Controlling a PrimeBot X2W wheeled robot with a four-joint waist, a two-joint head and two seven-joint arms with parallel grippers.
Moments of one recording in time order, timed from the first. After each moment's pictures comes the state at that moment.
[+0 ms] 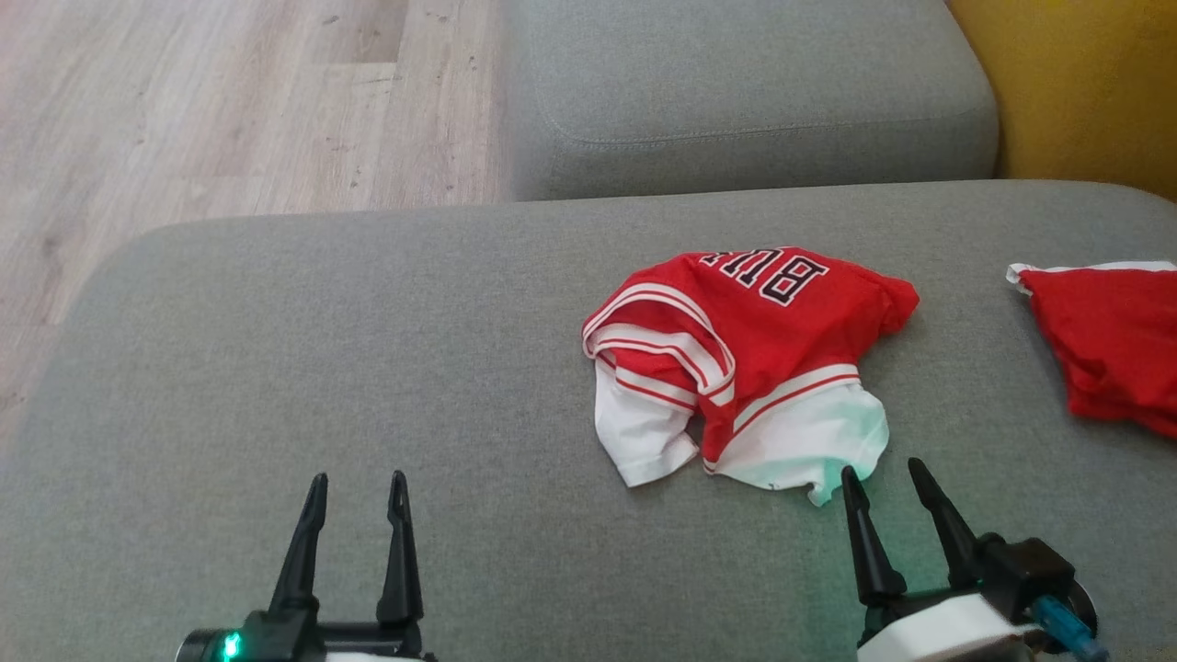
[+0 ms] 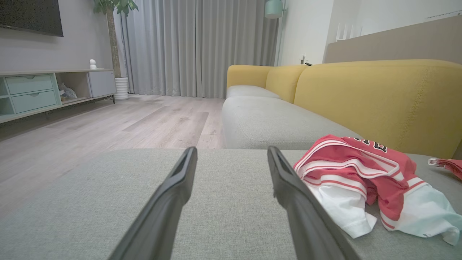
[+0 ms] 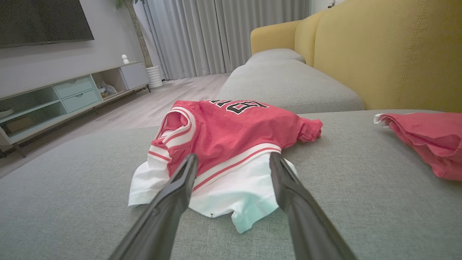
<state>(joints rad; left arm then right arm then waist) 0.15 0.05 -0.20 0.08 -0.15 0.08 -0.25 0.09 -0.05 0.12 0.29 0.15 0.13 -0.26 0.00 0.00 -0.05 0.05</state>
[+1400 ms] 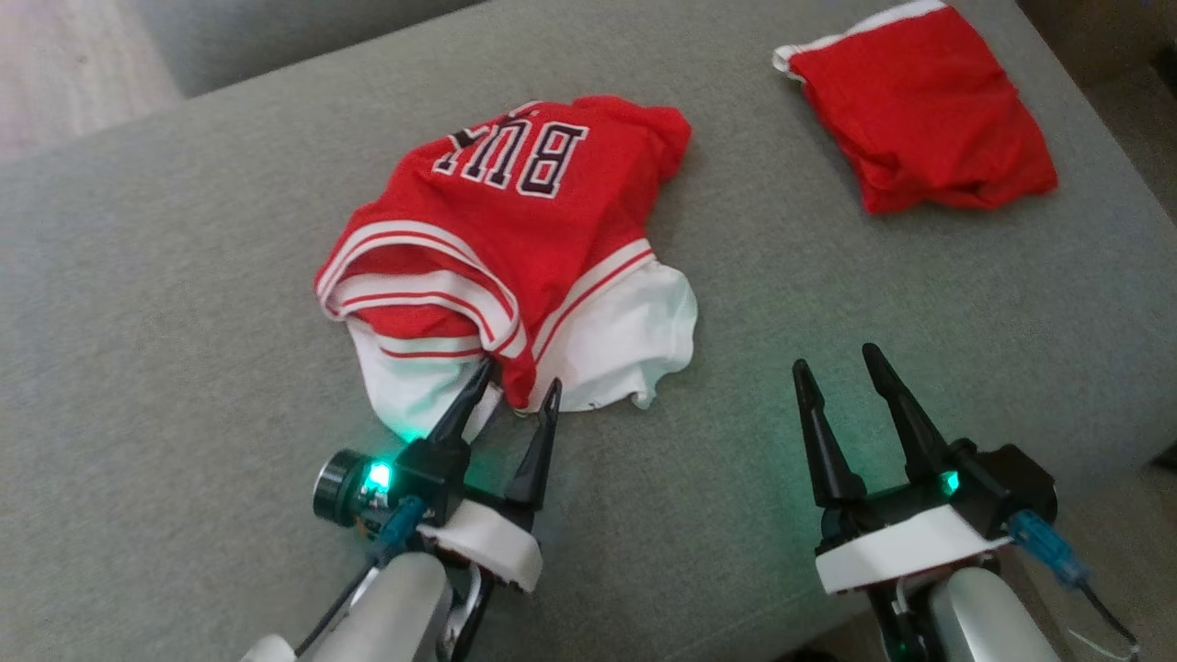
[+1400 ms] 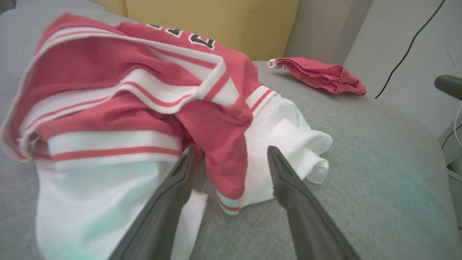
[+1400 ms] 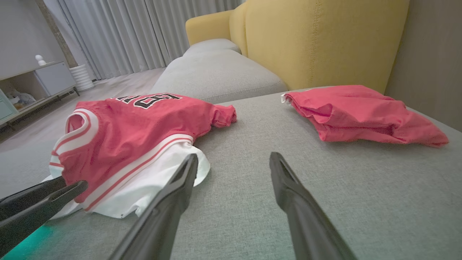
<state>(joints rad) -0.29 0.05 -0.52 0.51 -0.24 -0.01 -0.25 -0.05 -0.05 0.21 0.20 0.18 0.13 -0.26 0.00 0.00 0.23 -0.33</state>
